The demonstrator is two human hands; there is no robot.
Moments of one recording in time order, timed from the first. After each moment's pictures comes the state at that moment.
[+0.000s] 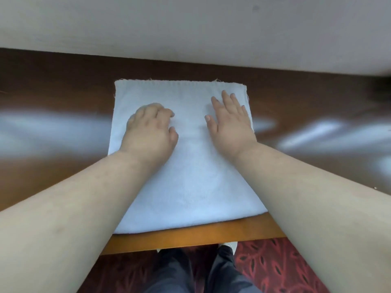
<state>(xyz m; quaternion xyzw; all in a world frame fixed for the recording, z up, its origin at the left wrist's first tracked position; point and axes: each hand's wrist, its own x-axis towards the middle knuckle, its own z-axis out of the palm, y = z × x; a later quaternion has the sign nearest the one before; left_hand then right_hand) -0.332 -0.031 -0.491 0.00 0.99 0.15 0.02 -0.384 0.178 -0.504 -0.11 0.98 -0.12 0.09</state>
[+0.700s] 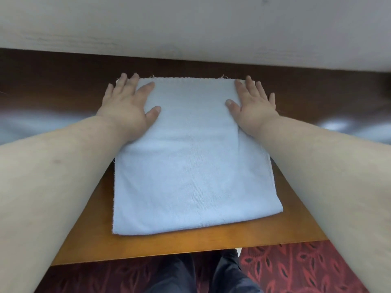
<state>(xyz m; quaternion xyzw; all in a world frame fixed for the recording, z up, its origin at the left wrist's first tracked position) -0.396 -0.107 -0.518 0.01 0.99 0.03 0.10 -0.447 0.214 -0.501 -0.04 0.98 -0.07 0.17</state>
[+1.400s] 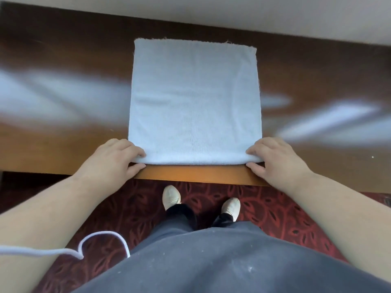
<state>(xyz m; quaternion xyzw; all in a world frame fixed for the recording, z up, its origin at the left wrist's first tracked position) -0.139 -0.097 -0.481 0.08 0.98 0.12 0.11 -0.229 0.316 -0.471 -0.25 0.95 -0.12 0.16</state>
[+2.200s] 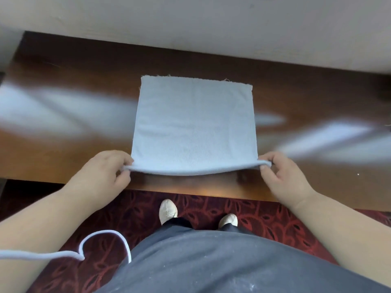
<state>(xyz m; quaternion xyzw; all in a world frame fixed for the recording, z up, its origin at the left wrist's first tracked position) -0.130 -0.085 -0.441 -0.02 0.97 0.21 0.10 -0.227 0.343 -0.452 -0.09 0.92 -0.34 0.15</state>
